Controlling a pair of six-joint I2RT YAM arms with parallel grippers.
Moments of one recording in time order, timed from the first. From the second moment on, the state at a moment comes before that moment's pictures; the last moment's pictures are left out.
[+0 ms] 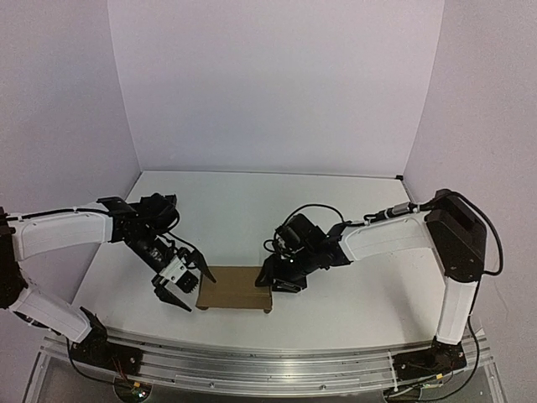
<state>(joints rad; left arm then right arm) -0.67 1.34 0.89 -0.81 0.81 1.56 0.95 1.94 1.18 -0.23 -0.29 0.95</state>
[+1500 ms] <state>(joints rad) -0.93 1.38 0.56 0.10 0.03 1.02 0.87 2.02 1.41 -0.38 -0.30 0.72</state>
